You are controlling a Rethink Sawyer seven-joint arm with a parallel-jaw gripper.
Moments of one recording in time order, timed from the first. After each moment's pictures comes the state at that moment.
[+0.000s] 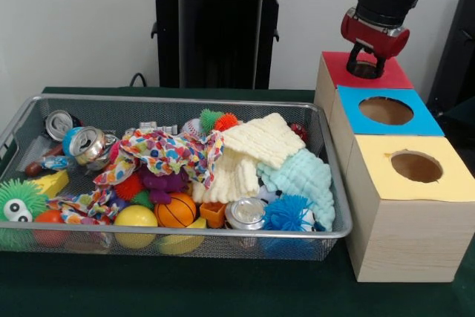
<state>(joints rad) 0.43 -0.63 -0.31 2.01 0.47 0.31 2.35</state>
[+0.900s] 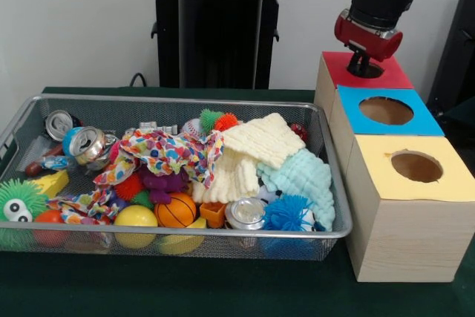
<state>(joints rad) 0.42 -0.61 -0.32 2.00 0.47 0.31 2.35</state>
